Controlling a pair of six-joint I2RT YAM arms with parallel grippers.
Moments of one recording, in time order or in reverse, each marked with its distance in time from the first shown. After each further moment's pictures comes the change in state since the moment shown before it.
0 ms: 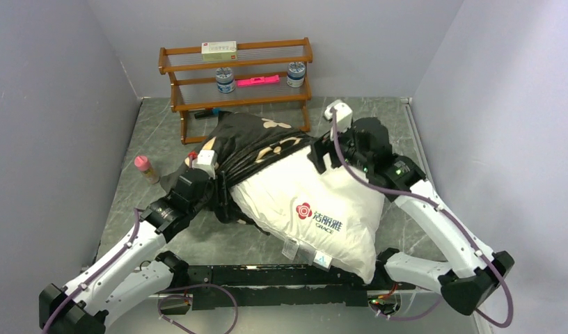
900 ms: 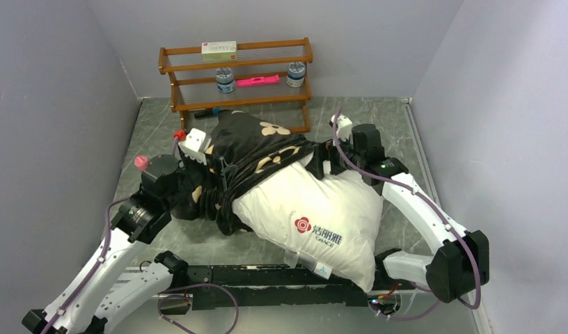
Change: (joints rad) left arm 0.026 -0.100 0.239 0.038 0.249 0.220; right arm -0.326 0.138 -0.245 0.197 -0.366 0.188
